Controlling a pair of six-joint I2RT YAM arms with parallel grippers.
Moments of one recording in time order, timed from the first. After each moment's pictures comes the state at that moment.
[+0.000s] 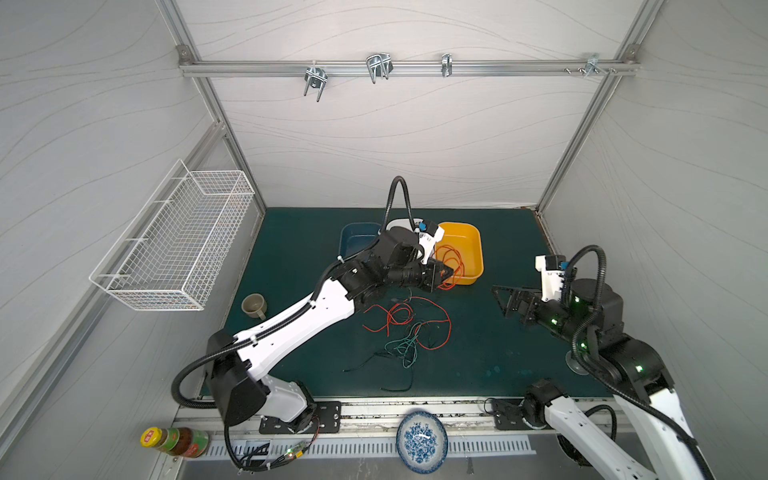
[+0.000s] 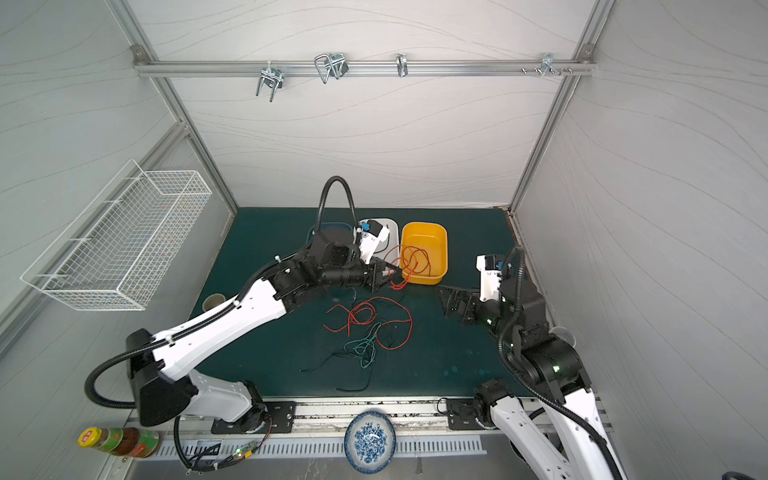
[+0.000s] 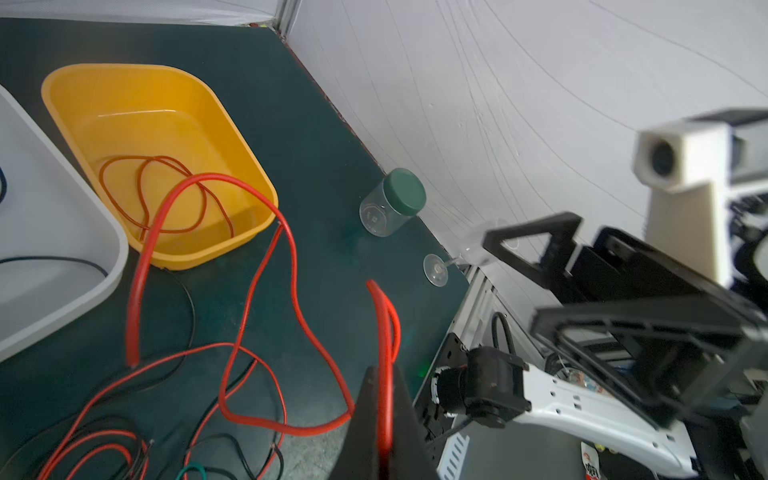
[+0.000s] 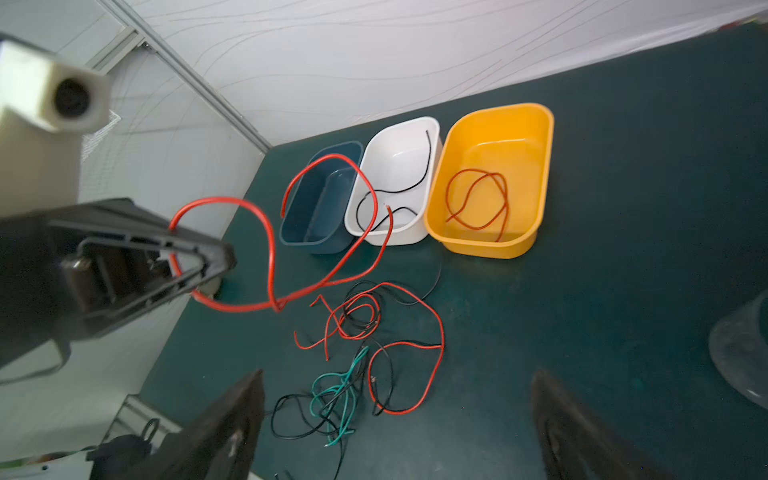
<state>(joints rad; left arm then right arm) -0.82 1.47 1.39 -0.40 0.33 -0.50 0.41 0.56 0.99 -0.89 -0.13 0.40</state>
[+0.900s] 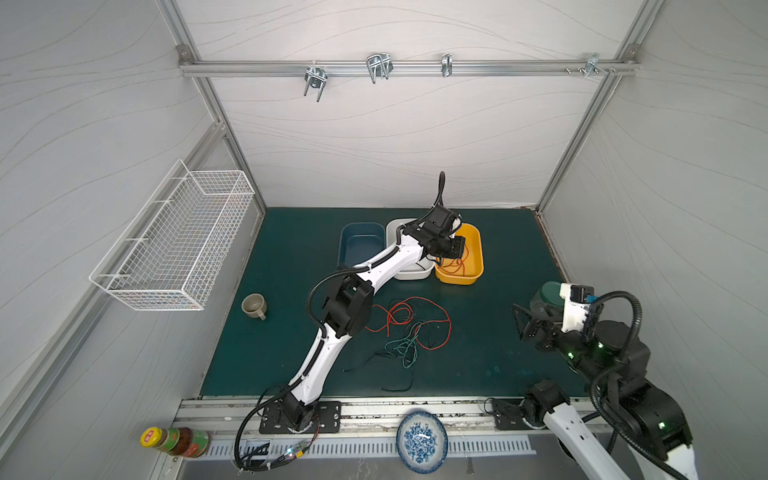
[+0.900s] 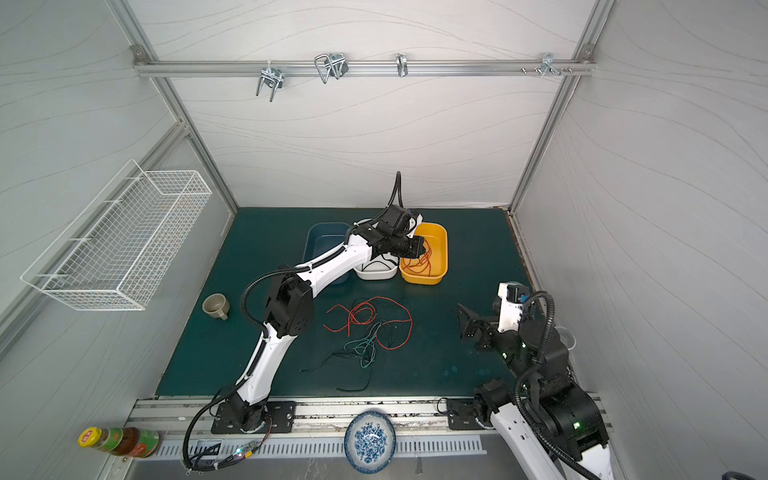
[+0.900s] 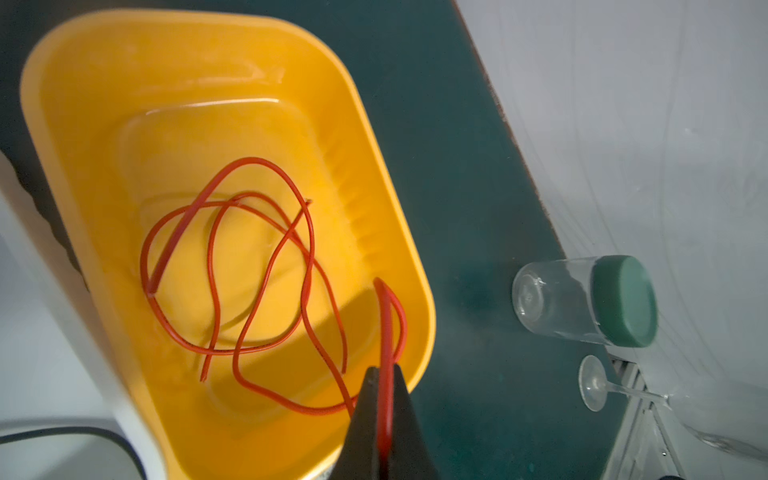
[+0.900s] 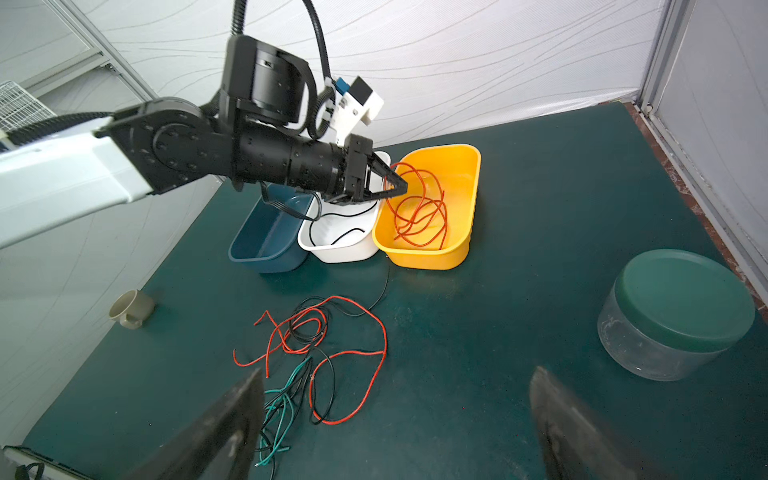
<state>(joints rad) -0.73 2.34 2.13 -0.60 0.27 -0.47 0.40 0.29 0.87 -0.94 0.01 0.33</state>
